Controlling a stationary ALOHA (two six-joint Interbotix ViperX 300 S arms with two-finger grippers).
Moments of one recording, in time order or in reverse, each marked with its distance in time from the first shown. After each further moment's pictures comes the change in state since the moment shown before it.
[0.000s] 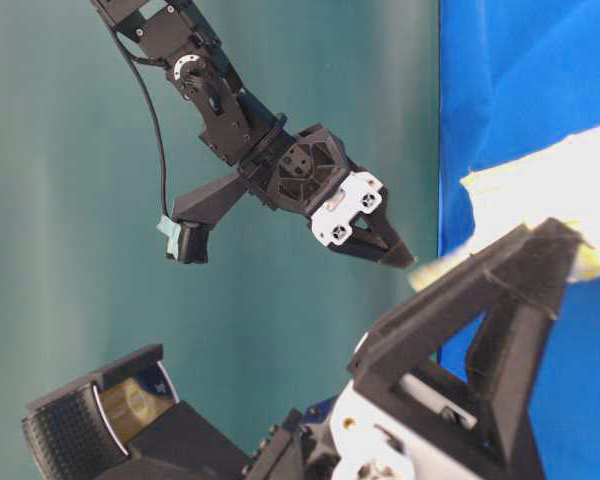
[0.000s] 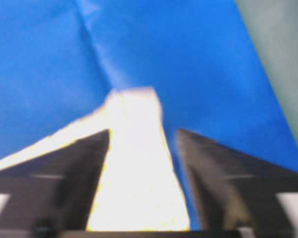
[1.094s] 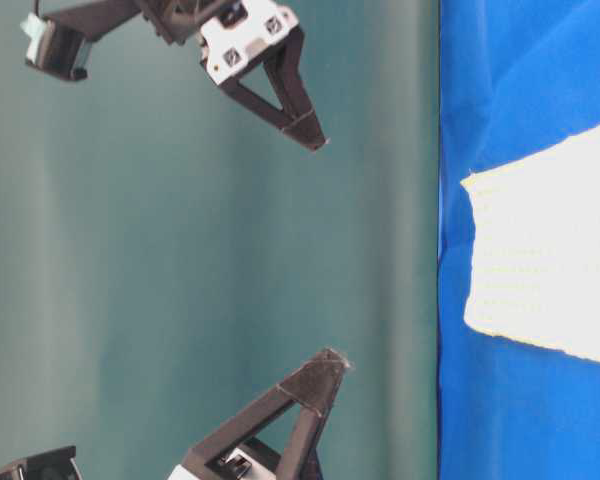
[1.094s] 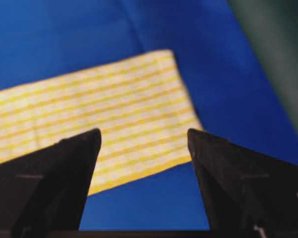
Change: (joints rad) left arm 0.272 -0.364 0.147 0.005 0.235 0.081; right arm 0.077 -0.500 0.417 0.017 -0.115 0.020
